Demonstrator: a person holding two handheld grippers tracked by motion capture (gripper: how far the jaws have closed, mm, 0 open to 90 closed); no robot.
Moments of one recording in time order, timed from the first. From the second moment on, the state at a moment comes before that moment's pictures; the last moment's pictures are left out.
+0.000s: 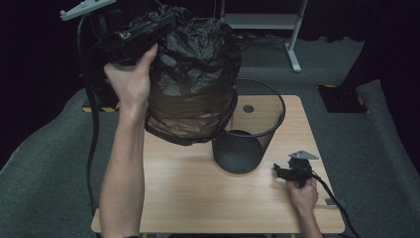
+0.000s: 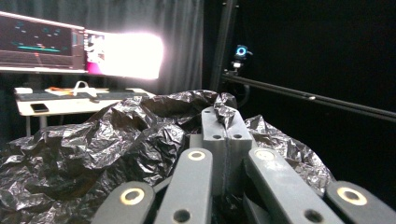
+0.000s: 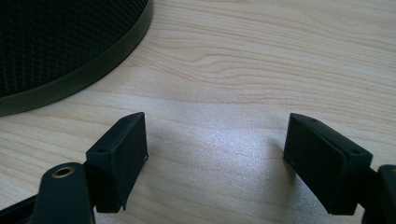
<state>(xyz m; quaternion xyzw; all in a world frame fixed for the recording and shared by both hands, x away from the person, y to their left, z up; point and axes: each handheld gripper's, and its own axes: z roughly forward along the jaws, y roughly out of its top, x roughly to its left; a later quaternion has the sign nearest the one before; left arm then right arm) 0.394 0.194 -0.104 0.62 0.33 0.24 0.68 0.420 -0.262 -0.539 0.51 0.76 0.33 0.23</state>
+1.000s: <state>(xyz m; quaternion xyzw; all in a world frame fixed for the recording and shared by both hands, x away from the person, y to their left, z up) 0.424 0.124 -0.107 0.65 0.30 0.17 0.68 0.420 -0.262 -0.539 0.51 0.76 0.33 0.23</state>
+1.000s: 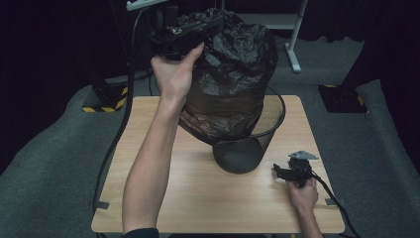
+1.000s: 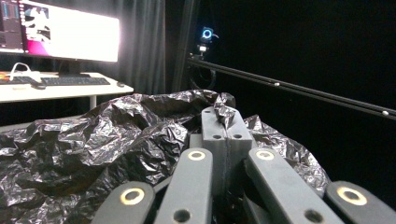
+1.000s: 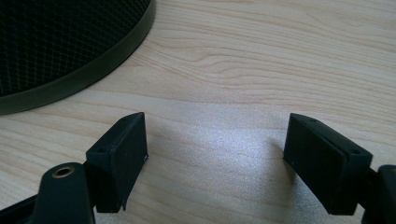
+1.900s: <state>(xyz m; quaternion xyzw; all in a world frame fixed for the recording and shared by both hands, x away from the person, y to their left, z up) 0.436 0.077 -0.116 0.66 0.26 0.14 0.69 0.420 -0.262 -0.539 0.50 0.76 0.33 0.23</state>
